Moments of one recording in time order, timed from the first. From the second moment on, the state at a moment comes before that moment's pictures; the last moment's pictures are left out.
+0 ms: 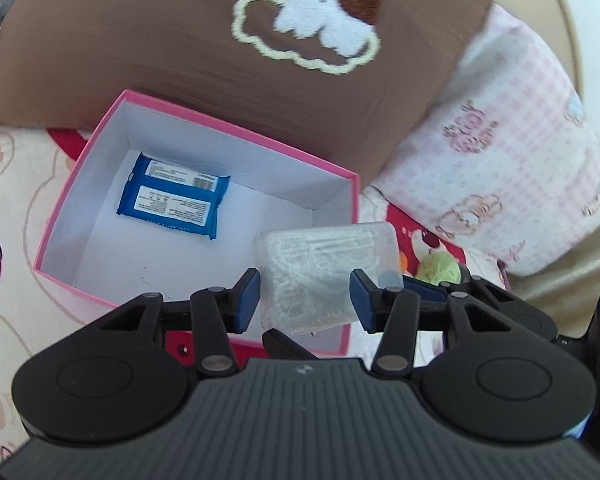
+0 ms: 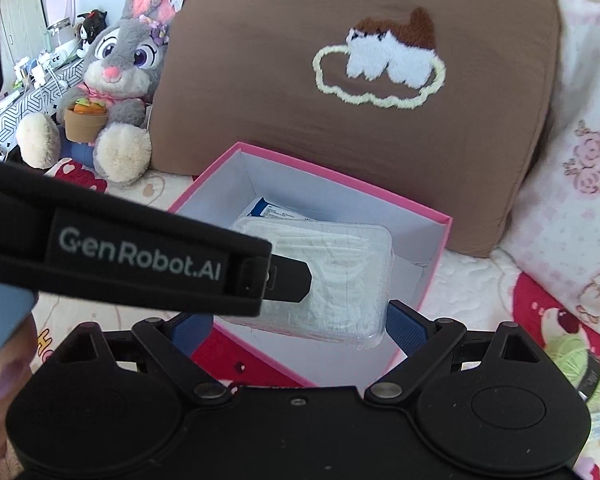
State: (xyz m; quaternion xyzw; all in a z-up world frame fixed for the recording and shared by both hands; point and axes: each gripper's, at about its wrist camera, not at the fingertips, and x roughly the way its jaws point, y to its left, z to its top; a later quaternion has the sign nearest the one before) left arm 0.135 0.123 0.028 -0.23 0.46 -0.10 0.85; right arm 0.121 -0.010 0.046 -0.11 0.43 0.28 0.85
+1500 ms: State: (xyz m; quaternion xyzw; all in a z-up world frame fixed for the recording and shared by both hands) left arm 0.217 0.180 -0.084 -0.15 0.52 -0.04 0.84; right arm 0.215 0.048 -0.089 0.00 0.56 0.34 0.75
